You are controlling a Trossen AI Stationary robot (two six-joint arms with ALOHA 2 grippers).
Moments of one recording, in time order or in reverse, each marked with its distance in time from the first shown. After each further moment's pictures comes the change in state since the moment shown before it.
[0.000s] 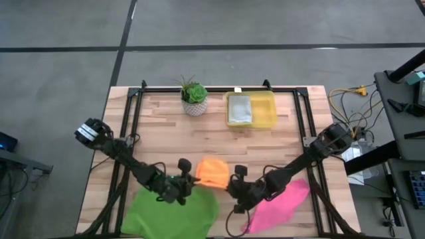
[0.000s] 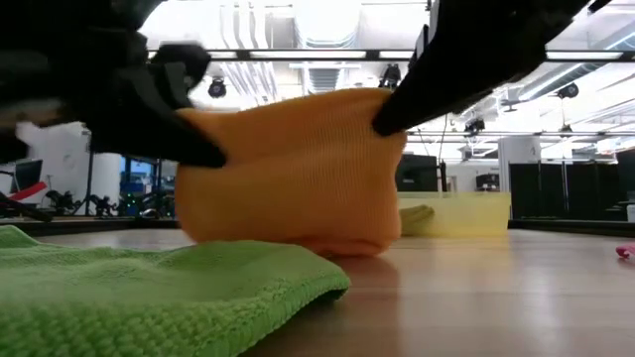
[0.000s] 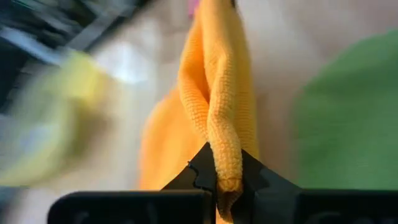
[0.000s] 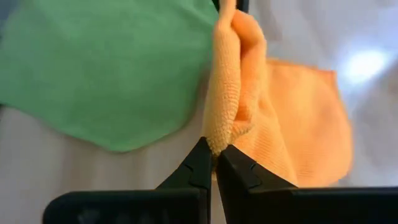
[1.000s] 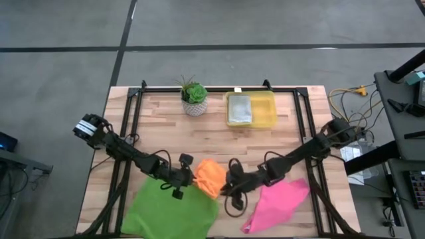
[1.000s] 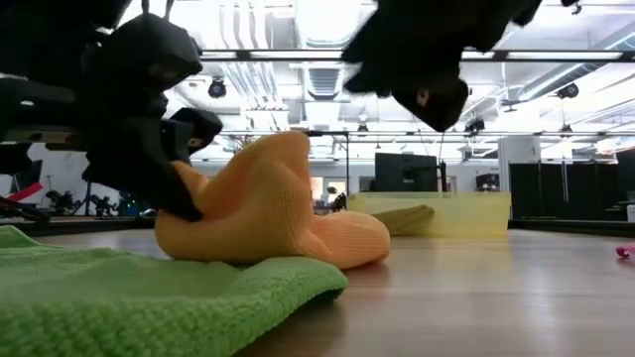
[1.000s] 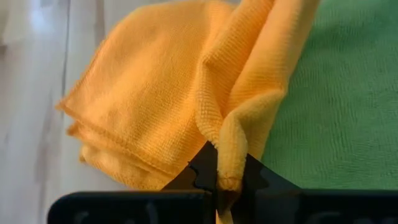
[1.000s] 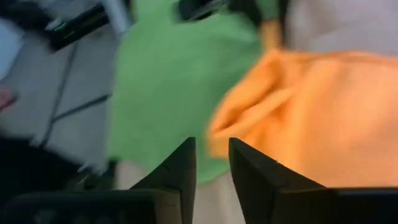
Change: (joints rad) left arm 0.150 -0.058 -0.064 -0.107 0.369 -0.152; right arm -0.101 -0.086 -0.094 0.239 -0.330 0.238
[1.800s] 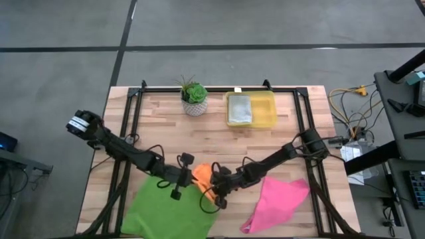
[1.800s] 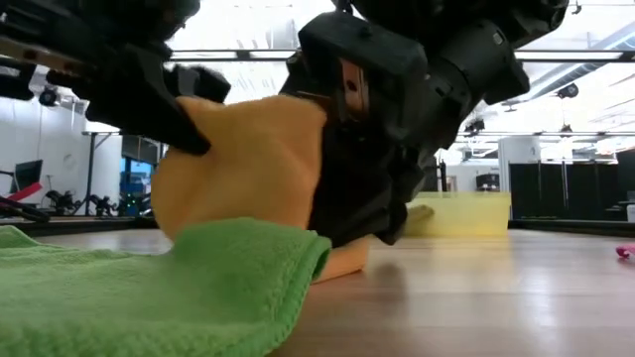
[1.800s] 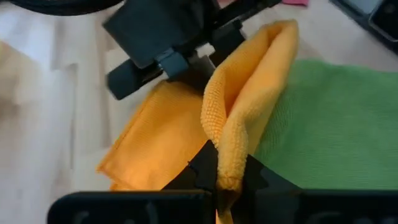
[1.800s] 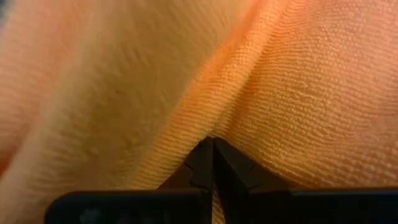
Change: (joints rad) left arm 0.021 -0.105 0.015 0.022 0.093 0.052; right arm -0.104 0.367 0.166 0.046 -0.114 -0.009
